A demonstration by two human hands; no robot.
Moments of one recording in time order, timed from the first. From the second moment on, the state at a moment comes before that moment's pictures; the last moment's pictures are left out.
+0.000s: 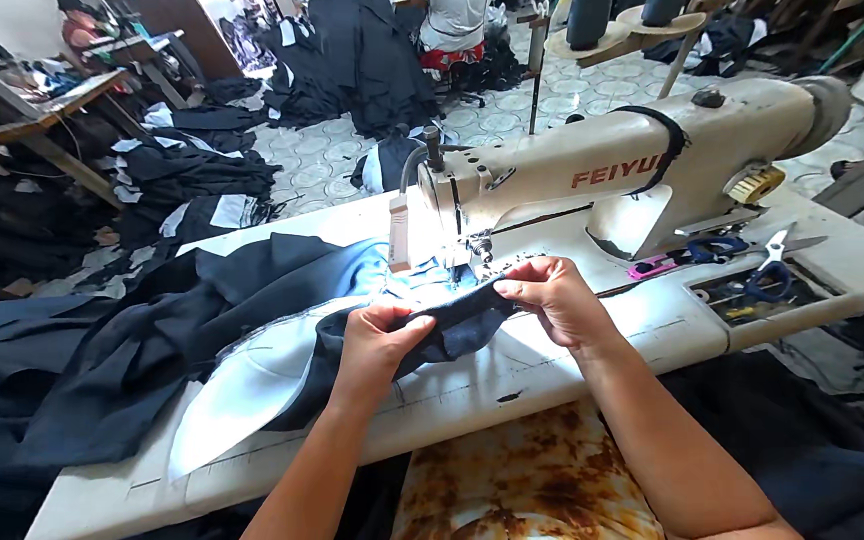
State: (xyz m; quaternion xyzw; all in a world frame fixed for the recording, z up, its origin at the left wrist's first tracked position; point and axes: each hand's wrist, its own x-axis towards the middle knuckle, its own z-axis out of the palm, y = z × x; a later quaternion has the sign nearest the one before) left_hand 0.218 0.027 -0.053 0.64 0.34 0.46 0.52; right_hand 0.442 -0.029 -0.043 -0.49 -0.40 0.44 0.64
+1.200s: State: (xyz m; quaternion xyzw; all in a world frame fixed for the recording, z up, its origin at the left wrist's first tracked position) left_hand 0.218 0.033 -0.059 0.62 0.33 0.42 0.57; right_hand 0.452 -0.027 -0.047 -0.46 -0.36 0.54 0.61
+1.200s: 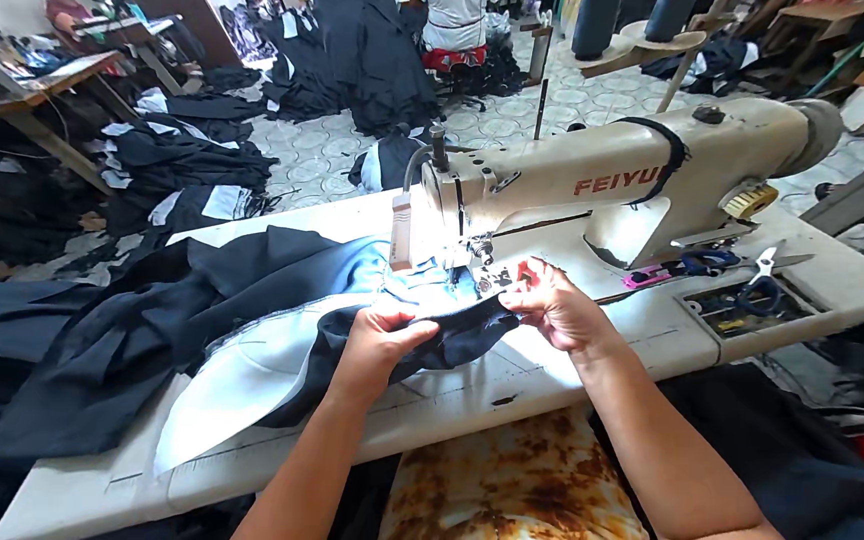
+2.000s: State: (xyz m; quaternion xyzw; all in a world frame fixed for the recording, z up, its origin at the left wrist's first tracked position) left_hand 0.260 -0.006 -0.097 0.71 0.39 0.59 0.04; right_hand 0.363 -0.027 -0.097 -0.51 -0.59 -0.11 0.62
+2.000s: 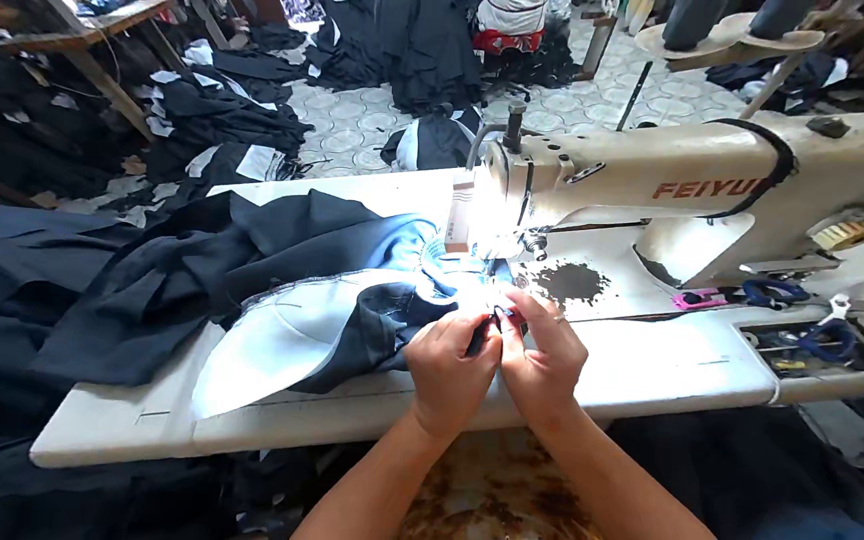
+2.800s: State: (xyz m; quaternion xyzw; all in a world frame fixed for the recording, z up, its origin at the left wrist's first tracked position) left_hand 0.257 -0.006 -0.099 0.70 0.35 0.62 0.05; right_hand 0.360 -0.042 -0.105 -0.47 -0.61 -0.10 0.63
